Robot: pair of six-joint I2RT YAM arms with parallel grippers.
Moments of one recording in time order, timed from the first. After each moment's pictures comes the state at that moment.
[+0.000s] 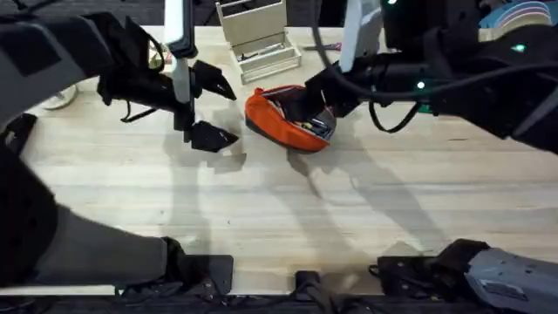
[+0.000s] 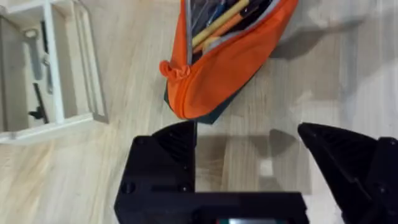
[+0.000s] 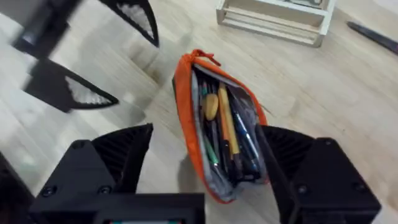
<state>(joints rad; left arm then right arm) 0.17 1.63 1.11 -0.99 0.87 1.57 0.57 1.30 1.06 -0.46 -0.18 0.02</state>
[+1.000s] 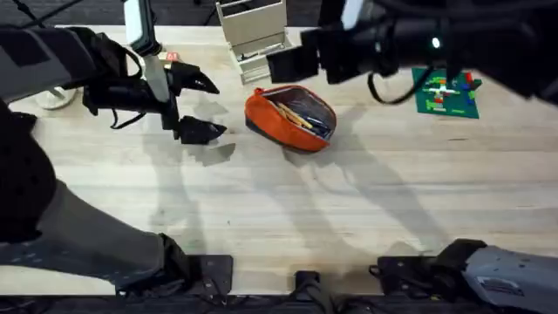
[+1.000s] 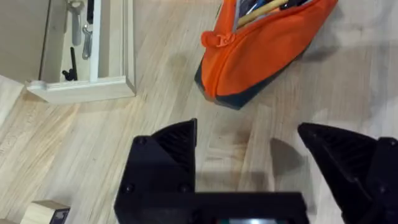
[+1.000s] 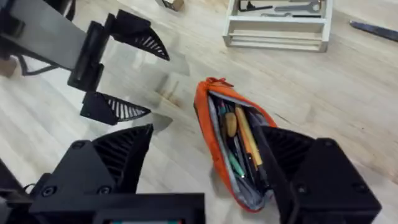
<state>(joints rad) 0.33 1.74 1.11 -0.93 1.01 1.60 0.59 1.37 1.28 -0.58 -0.18 0.21</state>
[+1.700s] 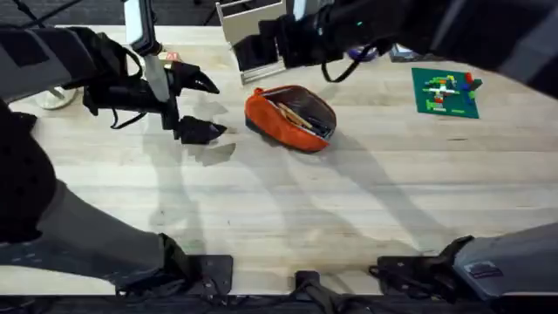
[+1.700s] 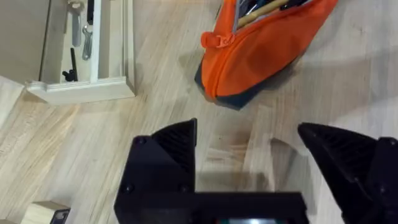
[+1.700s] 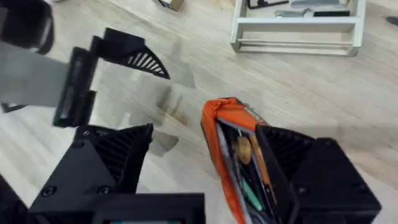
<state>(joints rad) 0.33 1.74 1.11 -0.93 1.01 1.60 0.62 1.66 1.48 -0.57 -0.18 0.29</state>
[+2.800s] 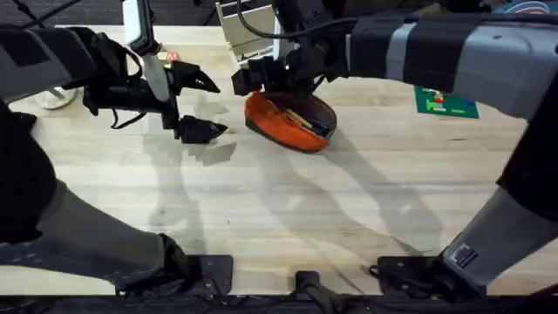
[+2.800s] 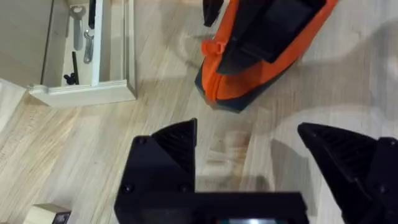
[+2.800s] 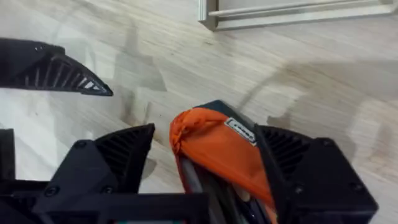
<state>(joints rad) 0.33 1.74 1.11 -0.93 1.03 1.60 0.62 1.95 1.48 -0.43 -0.18 0.41</state>
